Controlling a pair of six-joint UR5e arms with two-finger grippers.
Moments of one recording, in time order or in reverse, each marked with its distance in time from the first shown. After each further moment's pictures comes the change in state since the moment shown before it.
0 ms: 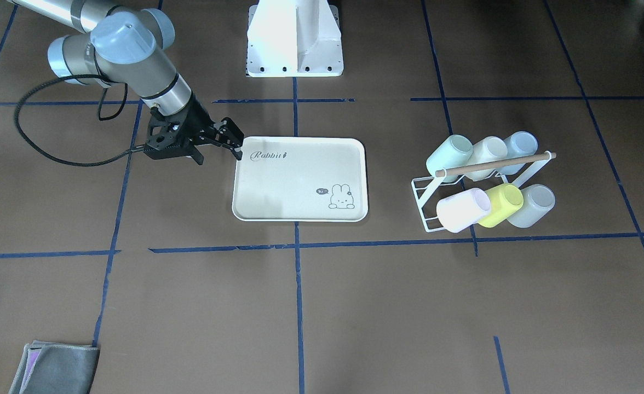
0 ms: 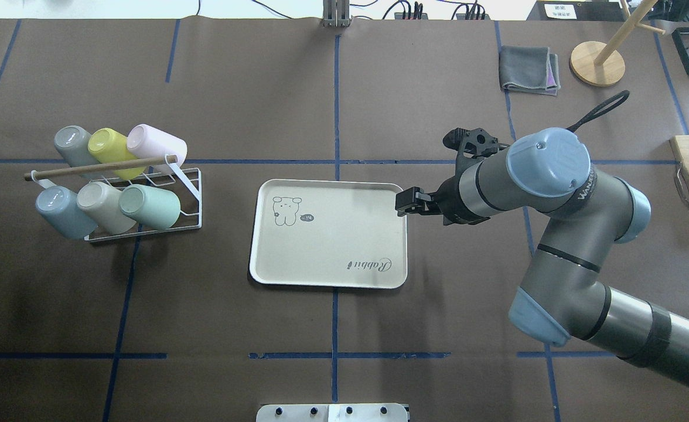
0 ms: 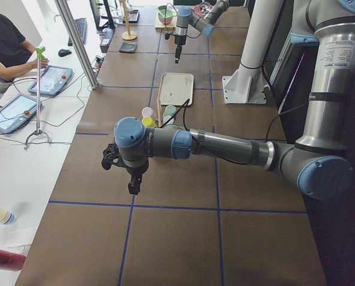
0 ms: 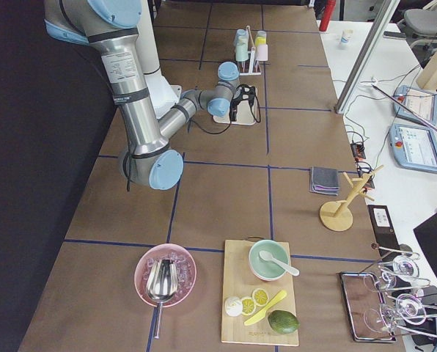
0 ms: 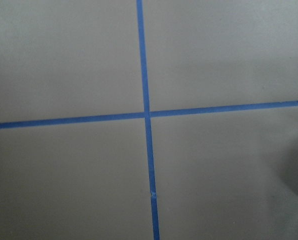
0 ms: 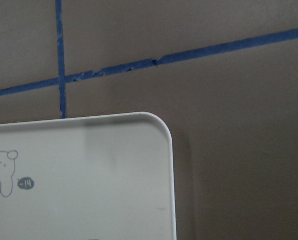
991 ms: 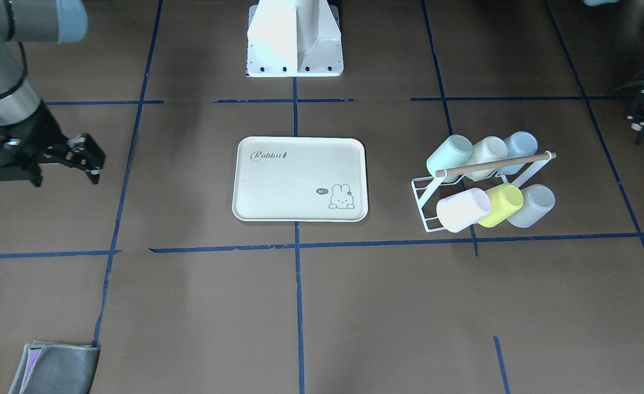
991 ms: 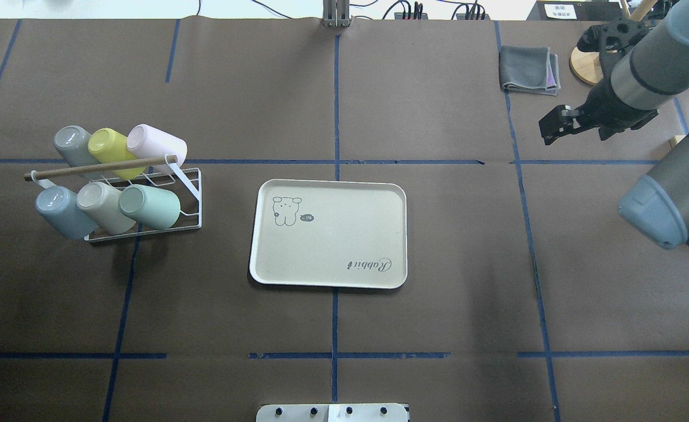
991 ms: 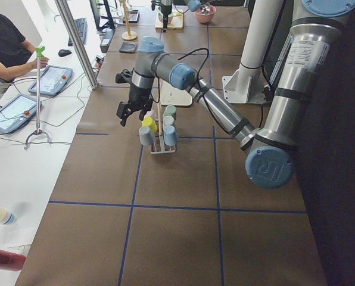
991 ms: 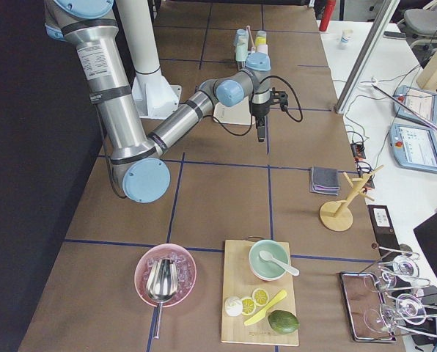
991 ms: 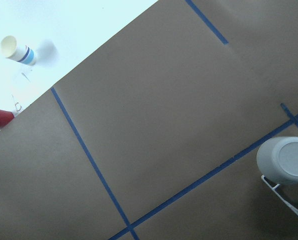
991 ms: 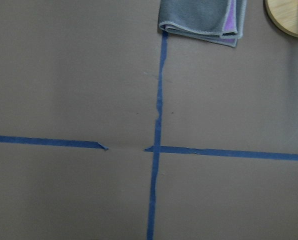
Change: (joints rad) left arm 0.442 -0.134 -0.443 0.178 0.645 0.117; right arm 0.388 -0.089 0.110 -0.474 0.109 -0.666
